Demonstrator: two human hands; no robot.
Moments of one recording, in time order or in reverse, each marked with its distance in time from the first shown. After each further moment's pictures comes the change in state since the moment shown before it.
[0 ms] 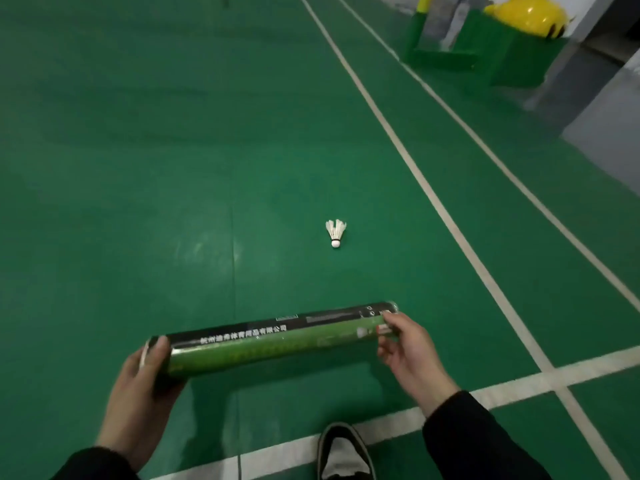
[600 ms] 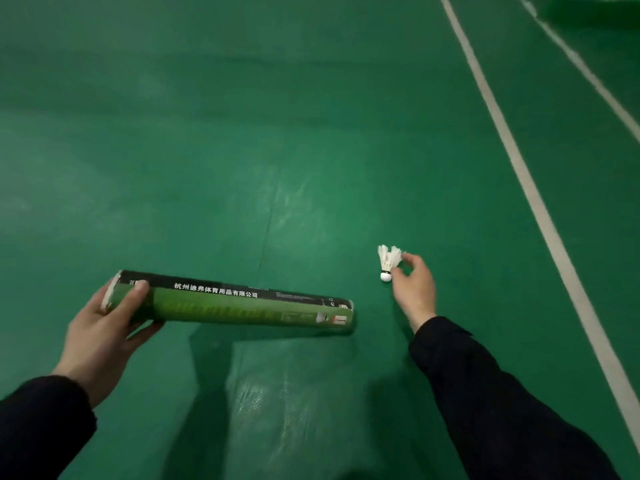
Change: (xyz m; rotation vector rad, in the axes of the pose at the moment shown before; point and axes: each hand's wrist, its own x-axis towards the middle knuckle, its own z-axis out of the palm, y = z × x) left_hand 0.121 0.068 0.066 0.352 0.322 0.355; right_hand 0.307 -0.063 0.093 -0.802 0.039 -0.439
